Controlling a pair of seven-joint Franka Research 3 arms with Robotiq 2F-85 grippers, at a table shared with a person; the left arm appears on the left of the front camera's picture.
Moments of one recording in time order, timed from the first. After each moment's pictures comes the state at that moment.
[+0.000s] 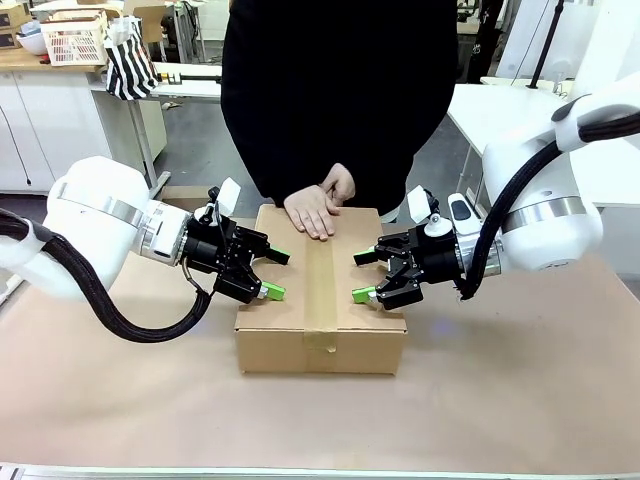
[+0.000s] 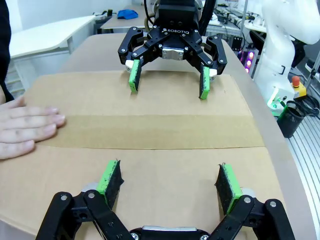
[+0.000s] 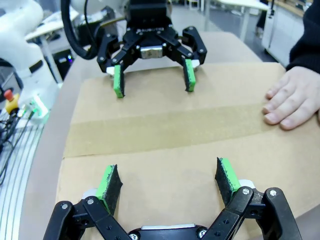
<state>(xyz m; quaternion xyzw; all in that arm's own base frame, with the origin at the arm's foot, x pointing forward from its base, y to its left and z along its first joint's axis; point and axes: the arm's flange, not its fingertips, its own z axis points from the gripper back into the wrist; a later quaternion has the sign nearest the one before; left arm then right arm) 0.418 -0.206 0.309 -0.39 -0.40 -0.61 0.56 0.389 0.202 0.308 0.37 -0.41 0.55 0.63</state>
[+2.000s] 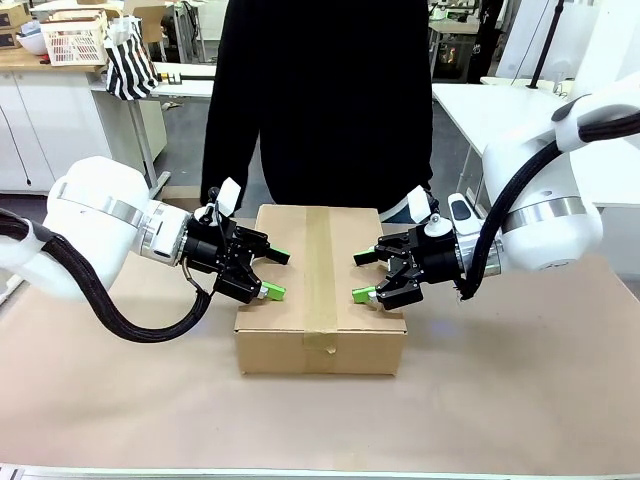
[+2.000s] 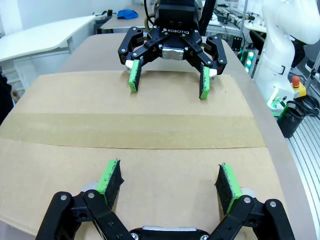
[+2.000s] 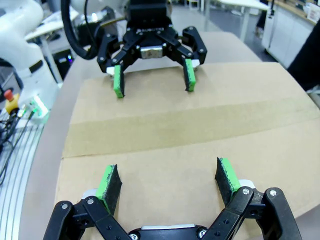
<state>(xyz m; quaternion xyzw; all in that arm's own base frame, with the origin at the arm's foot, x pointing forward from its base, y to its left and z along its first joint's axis) 0.418 -0.206 0.309 -0.39 -0.40 -0.61 0.56 0.389 0.202 0.308 0.37 -0.41 0.55 0.63</state>
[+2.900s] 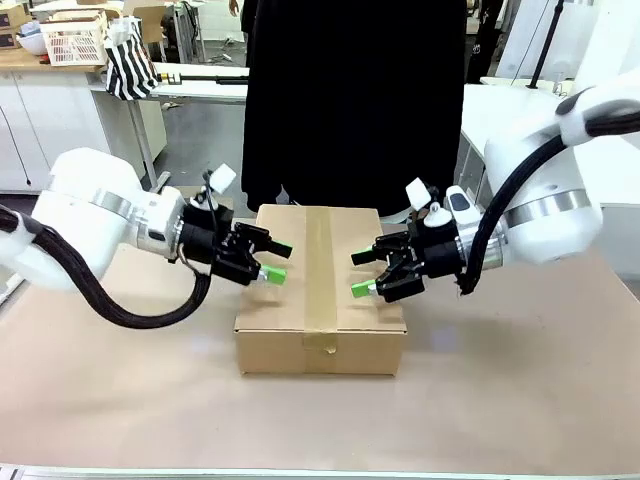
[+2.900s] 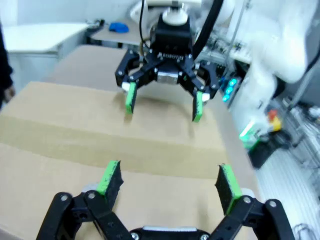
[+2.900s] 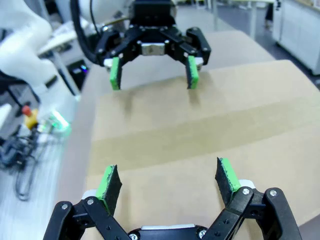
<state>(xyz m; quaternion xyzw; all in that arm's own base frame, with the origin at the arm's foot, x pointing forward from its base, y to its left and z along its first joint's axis) 0.417 -0.204 0.332 -0.49 -0.37 -0.54 0.58 0.388 0.205 0.328 0.43 -0.36 0.52 0.64</state>
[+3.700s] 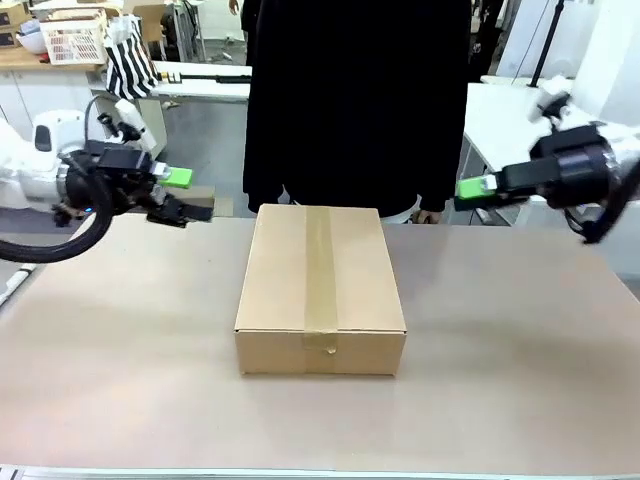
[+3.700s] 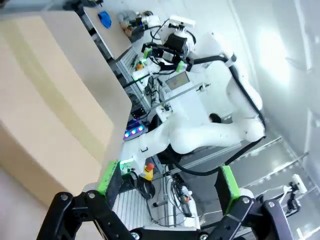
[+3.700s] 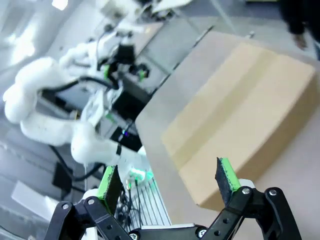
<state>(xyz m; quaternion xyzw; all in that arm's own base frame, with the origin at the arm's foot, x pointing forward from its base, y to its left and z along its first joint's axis) 0.391 -0.072 0.415 -0.69 -0.14 -0.24 0.66 0.357 0.049 0.466 0.54 -0.27 0.24 0.76</state>
